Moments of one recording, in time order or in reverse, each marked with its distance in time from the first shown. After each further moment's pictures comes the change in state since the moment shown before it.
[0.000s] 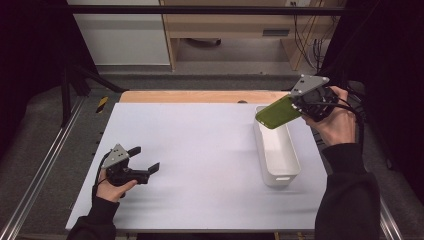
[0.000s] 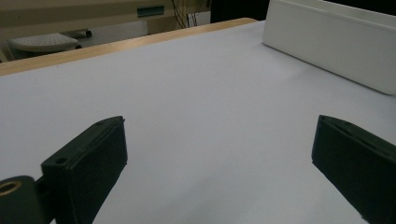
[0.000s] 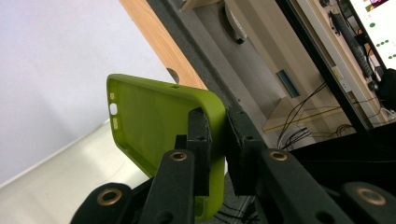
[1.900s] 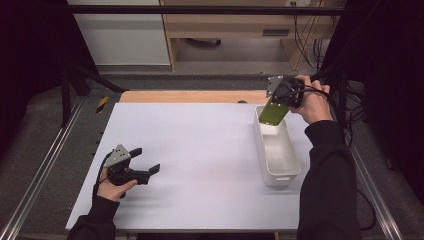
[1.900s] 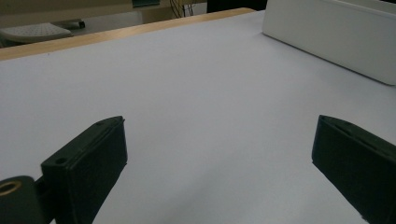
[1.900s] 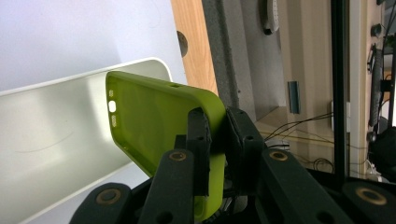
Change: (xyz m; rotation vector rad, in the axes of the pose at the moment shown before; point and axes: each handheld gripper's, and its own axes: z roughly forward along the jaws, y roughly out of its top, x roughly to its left) left arm 0.005 -0.006 0.005 0.030 -0.017 -0.006; right arm -0.008 0.019 0.098 0.155 0.087 -0.422
